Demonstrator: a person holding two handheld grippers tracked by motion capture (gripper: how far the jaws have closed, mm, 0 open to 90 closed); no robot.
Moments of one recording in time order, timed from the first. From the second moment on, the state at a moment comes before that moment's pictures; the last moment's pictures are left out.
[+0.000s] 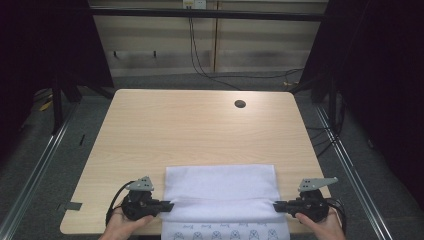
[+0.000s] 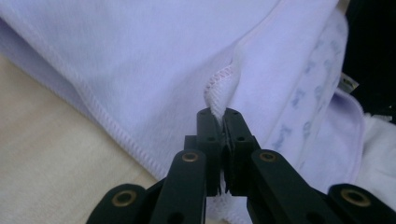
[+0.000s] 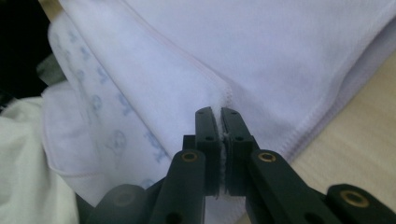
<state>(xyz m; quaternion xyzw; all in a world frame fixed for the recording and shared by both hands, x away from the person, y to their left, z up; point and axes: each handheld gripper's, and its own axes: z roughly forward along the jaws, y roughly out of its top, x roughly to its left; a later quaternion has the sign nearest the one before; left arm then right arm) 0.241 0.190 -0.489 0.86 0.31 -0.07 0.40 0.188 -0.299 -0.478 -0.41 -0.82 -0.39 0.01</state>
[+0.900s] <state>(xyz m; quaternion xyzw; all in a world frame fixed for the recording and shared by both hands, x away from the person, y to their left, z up) 0.365 0.183 -0.501 0.85 0.36 0.03 0.39 0.271 -0.272 -0.495 -0.44 -0.82 -0.36 -0.02</state>
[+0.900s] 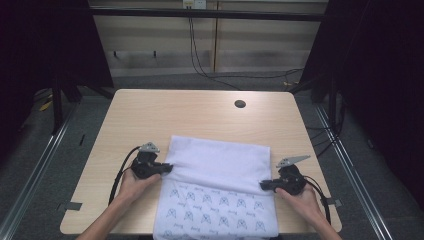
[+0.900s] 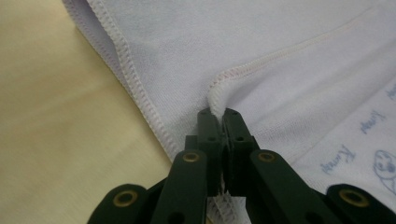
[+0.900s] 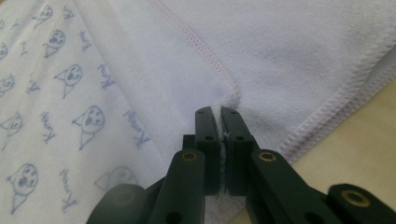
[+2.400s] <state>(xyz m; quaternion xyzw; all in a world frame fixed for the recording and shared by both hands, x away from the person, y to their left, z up) 0.442 0.210 -0.409 0.75 0.37 0.08 0.54 0.427 -0.285 -0.414 -0.46 -0.72 -0.50 -0.14</state>
